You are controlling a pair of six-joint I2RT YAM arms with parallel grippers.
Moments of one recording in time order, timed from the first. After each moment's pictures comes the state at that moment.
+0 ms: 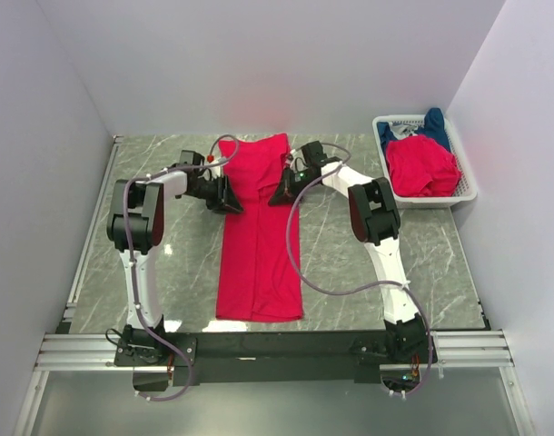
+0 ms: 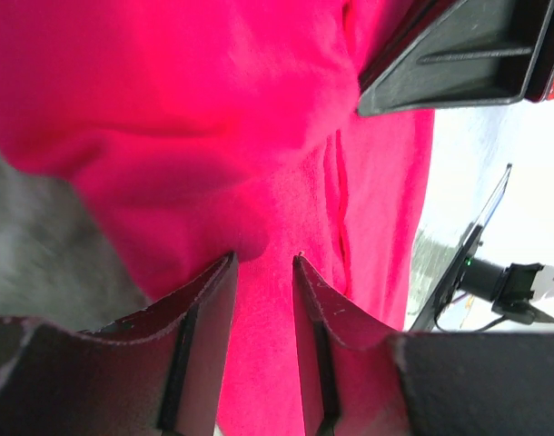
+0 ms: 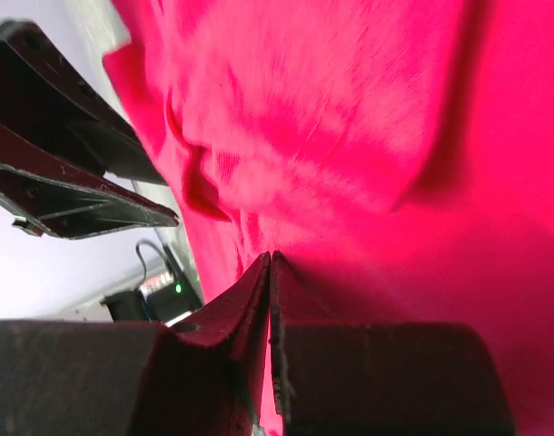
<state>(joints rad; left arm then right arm) -0.13 2.18 1.46 -0.40 0.83 -0.23 0.35 2.53 1.97 -0.49 -0.88 0.58</state>
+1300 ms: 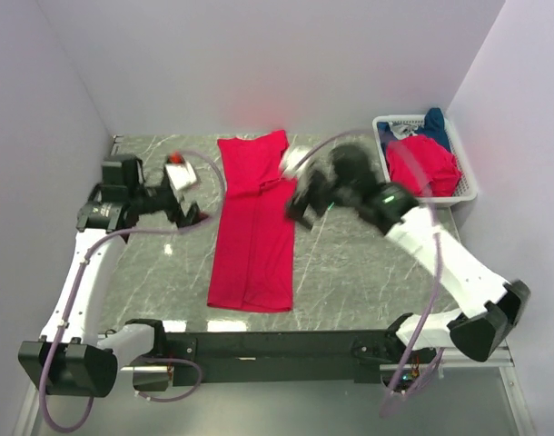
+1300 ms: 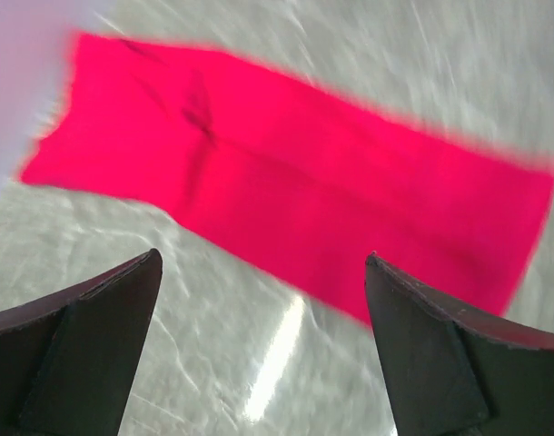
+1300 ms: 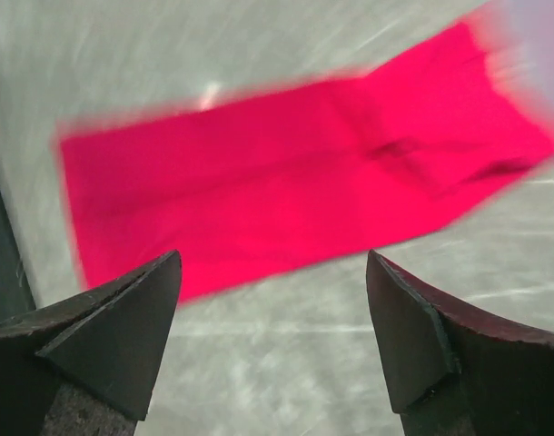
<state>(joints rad) -0.05 1.10 1.16 -0.65 0.85 0.68 0.63 1.30 1.43 -0.64 -0.40 -0.41</state>
